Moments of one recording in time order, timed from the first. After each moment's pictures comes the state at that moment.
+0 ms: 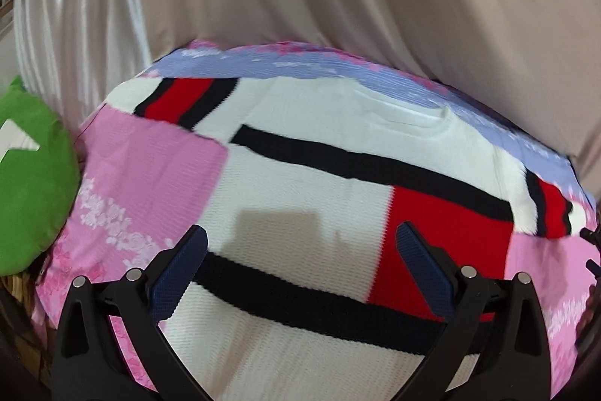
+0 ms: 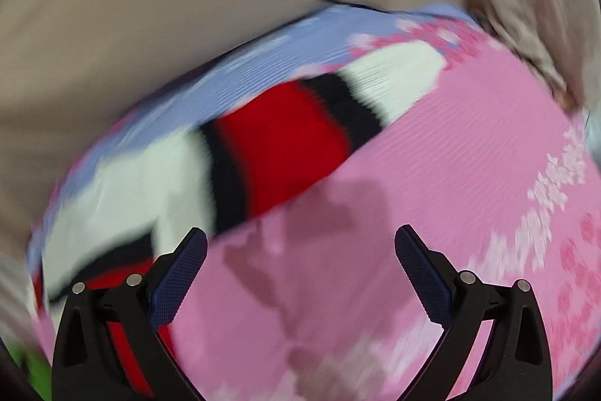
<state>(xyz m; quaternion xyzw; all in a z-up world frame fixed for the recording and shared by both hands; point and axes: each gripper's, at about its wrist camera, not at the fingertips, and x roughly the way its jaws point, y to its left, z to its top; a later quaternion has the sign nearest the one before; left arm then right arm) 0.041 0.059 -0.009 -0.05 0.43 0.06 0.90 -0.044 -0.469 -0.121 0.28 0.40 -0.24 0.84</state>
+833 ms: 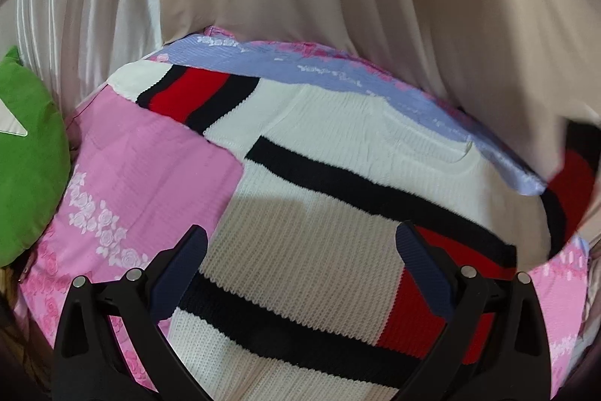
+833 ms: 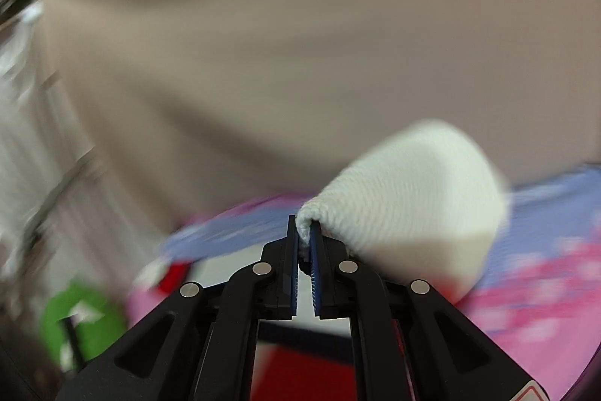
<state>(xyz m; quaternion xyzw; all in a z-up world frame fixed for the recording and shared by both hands) 0.083 0.100 -0.013 -0.11 0.43 0.06 0.89 0.080 -0.251 0.039 0.19 0.27 0.17 0.93</state>
